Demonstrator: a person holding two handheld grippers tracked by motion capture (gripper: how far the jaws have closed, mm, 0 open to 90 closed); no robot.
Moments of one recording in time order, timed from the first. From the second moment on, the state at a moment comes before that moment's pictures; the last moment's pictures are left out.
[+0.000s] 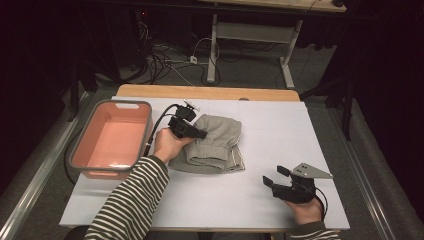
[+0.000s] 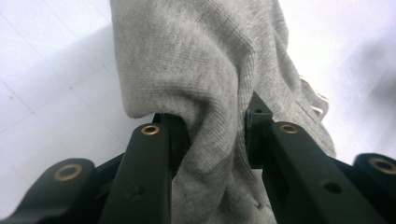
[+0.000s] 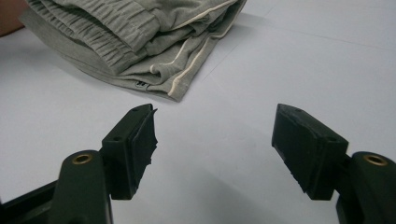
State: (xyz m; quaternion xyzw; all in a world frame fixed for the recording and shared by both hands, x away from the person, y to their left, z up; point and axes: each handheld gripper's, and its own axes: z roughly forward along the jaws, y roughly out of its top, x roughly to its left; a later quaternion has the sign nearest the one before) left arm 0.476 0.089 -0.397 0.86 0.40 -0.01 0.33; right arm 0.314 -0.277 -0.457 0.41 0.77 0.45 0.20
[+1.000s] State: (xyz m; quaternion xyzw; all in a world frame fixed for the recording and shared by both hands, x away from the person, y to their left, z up) left arm 0.458 0.104 -0.367 0.85 0.39 -0.01 0.35; right arm 0.317 -0.281 -0.457 0.41 0.77 0.45 0.20
